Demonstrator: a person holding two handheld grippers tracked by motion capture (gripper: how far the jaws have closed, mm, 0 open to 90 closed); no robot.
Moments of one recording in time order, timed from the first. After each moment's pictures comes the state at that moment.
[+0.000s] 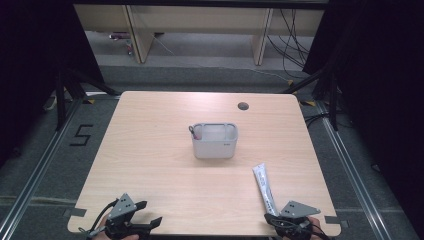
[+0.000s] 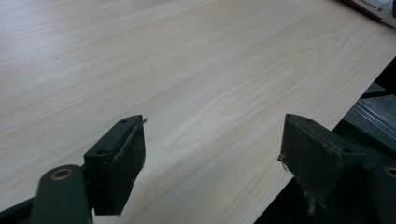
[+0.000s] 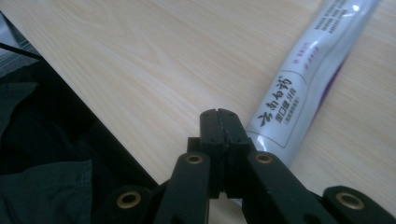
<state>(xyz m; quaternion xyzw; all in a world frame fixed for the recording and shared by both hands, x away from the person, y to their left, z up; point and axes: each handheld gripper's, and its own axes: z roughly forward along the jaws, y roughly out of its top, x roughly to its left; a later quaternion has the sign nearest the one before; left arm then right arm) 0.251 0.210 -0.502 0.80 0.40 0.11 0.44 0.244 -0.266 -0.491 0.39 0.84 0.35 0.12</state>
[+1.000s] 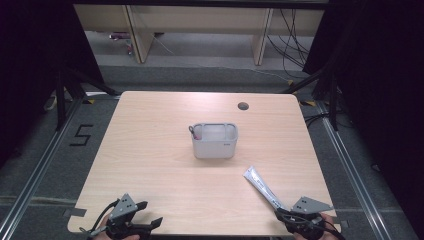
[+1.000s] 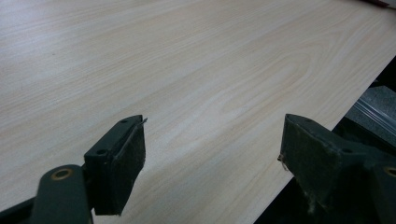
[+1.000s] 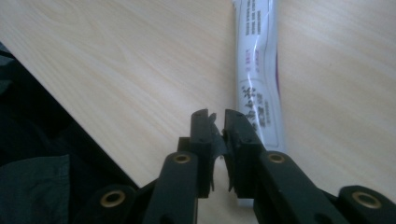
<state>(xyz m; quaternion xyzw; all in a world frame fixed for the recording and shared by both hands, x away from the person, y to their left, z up) 0.251 0.208 -0.505 0.80 0.40 0.11 0.44 0.248 -0.286 -0.475 0.40 0.84 0.33 0.14</state>
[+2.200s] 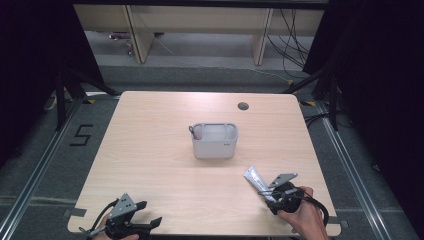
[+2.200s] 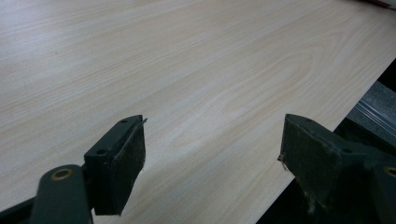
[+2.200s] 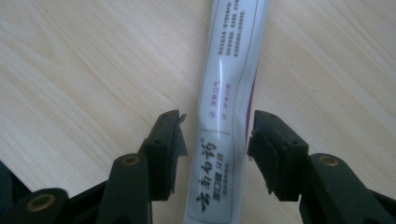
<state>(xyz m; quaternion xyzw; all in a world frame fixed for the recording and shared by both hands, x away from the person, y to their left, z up) 0.252 0.210 -0.505 0.79 0.40 0.11 0.44 0.314 -0.248 -0.465 0.39 0.90 0.17 0.13</state>
